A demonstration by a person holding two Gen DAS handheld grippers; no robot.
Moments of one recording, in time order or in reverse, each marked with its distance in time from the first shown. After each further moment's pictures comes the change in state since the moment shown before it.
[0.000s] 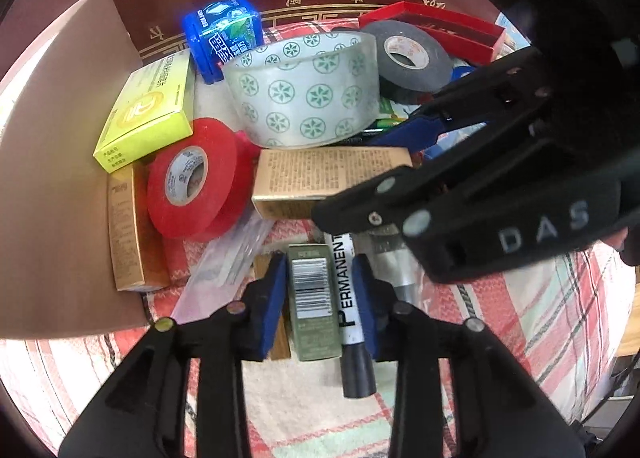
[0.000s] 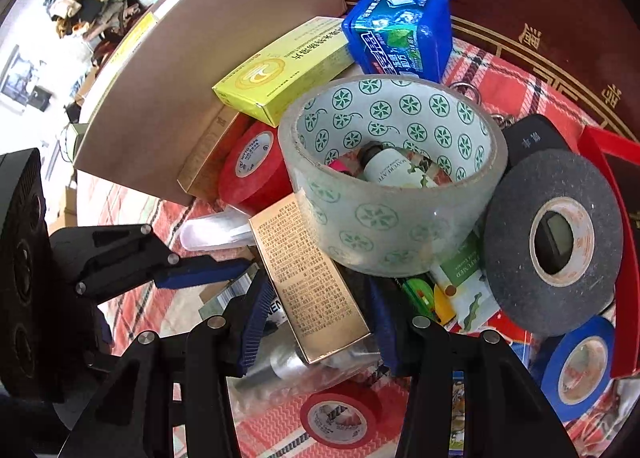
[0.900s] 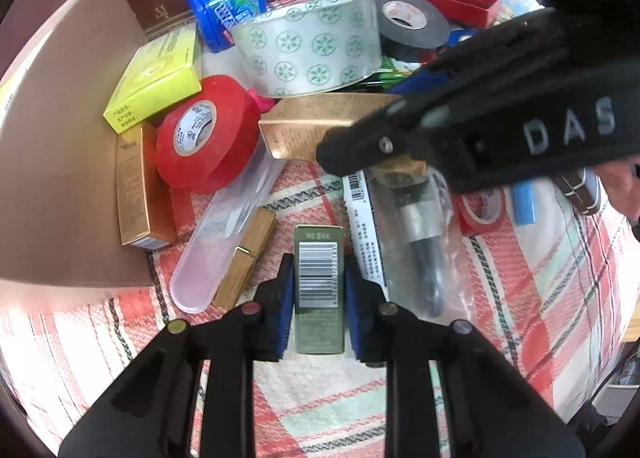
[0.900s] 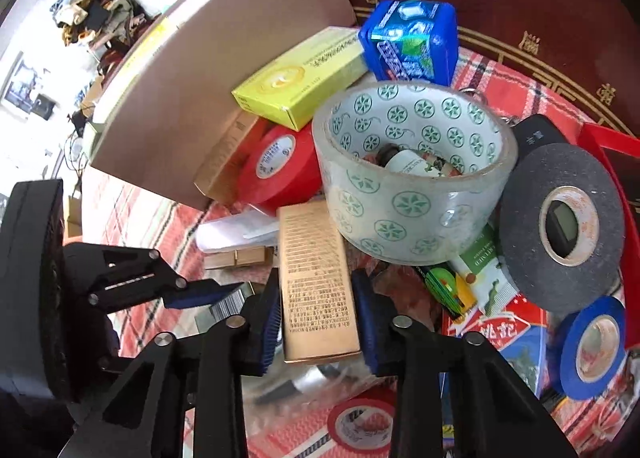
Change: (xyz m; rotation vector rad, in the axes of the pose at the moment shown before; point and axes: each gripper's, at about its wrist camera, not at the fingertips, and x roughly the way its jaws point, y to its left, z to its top) left arm 0.005 0.008 -0.022 0.029 0.056 0.032; right arm -0.011 0.009 -0.008 0.012 -0.056 -0.004
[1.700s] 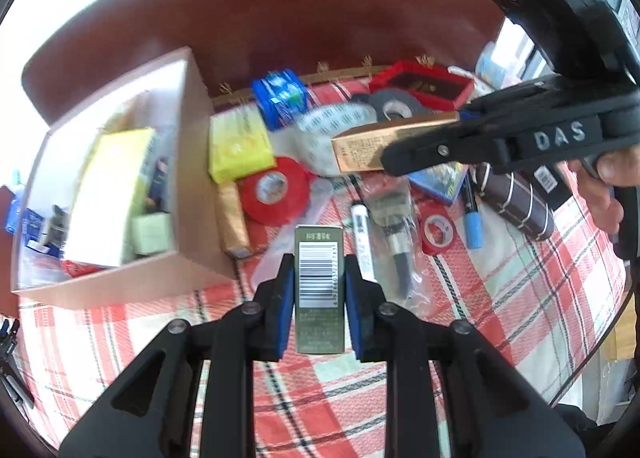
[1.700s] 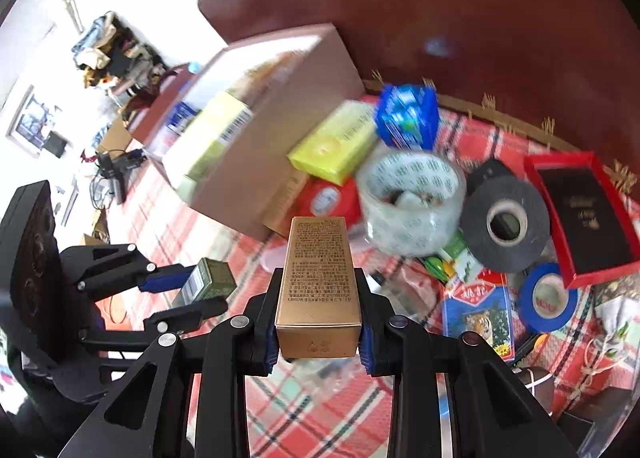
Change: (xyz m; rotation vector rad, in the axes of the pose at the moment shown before) left arm -0.112 0.012 -0.009 -0.045 -0.180 0.050; right arm -0.077 0.058 0.001 0.042 -0.158 0.016
